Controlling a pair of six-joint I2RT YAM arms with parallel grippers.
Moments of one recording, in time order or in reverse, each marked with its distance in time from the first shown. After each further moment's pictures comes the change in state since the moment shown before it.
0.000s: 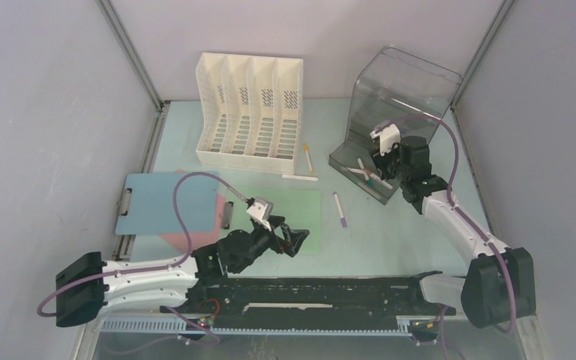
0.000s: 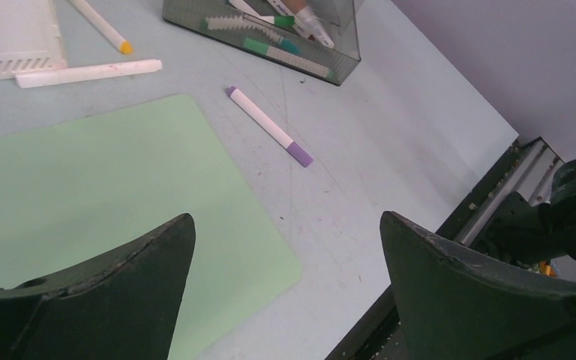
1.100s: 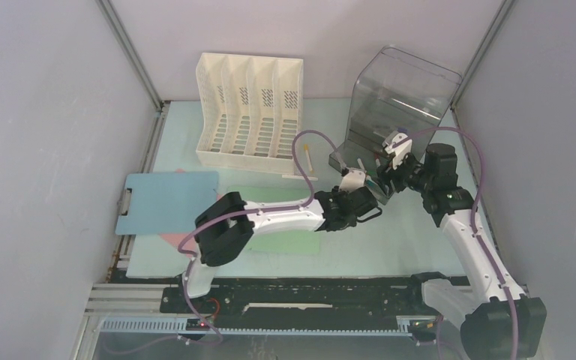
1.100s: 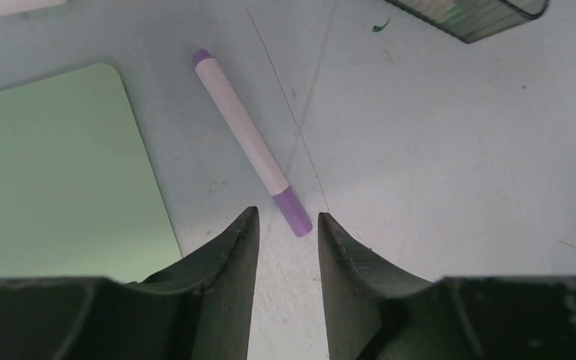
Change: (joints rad) left arm 0.010 1.128 1.230 -0.911 -0.077 -0.262; right arm -0.128 -0.227 -0.002 -0.236 -0.494 -0.101
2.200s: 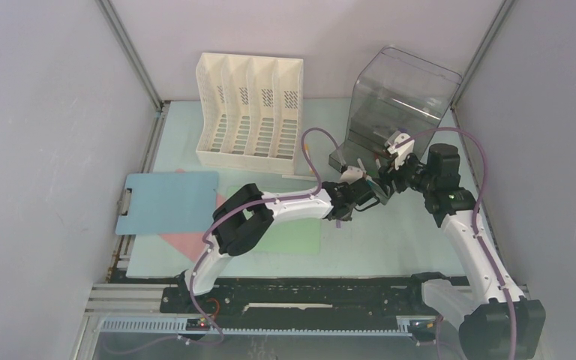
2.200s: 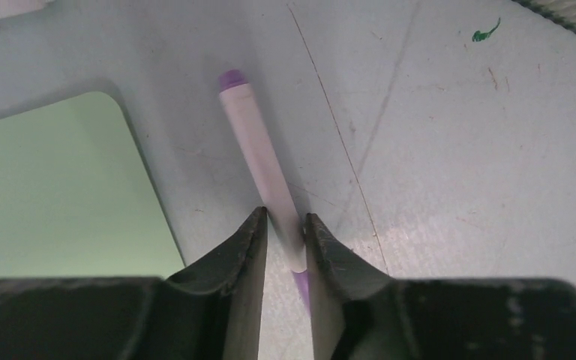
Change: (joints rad) left arm 0.090 0.203 0.163 -0.119 0.078 0.055; right arm -0.027 -0.009 0.000 -0.009 -0.043 0.001
